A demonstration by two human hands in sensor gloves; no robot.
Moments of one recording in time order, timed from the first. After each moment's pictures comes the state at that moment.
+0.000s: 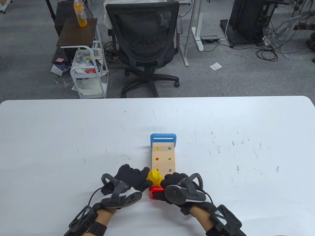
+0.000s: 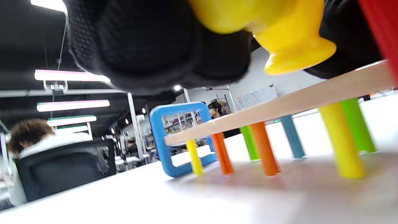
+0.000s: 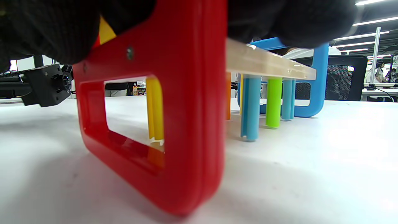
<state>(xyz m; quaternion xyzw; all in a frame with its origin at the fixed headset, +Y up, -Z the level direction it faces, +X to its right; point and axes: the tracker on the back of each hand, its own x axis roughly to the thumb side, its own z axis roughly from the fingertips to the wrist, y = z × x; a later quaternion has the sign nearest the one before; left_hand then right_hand) -0.149 -0.719 -0.296 0.24 -0.31 -0.07 0.92 0.048 -0.730 -0.298 0.34 -0.08 0.93 0.07</state>
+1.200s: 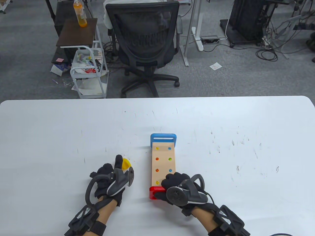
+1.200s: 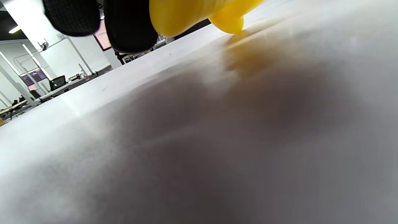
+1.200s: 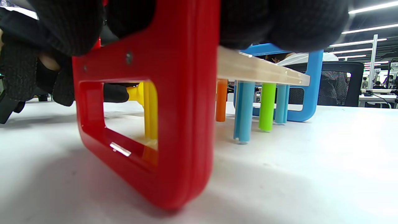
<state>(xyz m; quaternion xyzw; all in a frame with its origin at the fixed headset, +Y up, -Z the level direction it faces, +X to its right) -0.182 -0.766 -0.337 -0.11 0.04 -0.19 0.98 0.055 -0.730 -0.294 0.34 -0.09 0.93 0.07</state>
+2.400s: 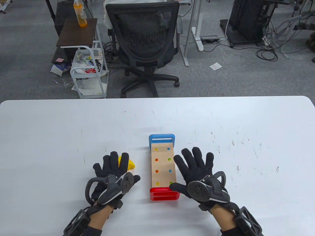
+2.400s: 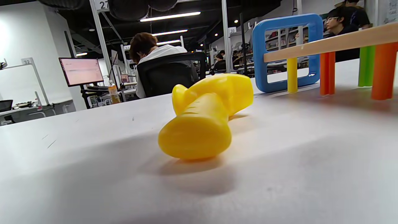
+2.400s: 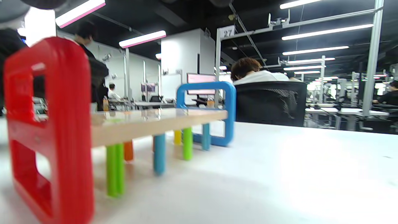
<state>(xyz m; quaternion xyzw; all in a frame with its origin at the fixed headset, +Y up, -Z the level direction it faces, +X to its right) -0.187 -0.726 -0.311 0.02 -0.06 -0.07 0.99 0.115 -0.698 -0.297 0.27 -0.11 0.95 0.05</state>
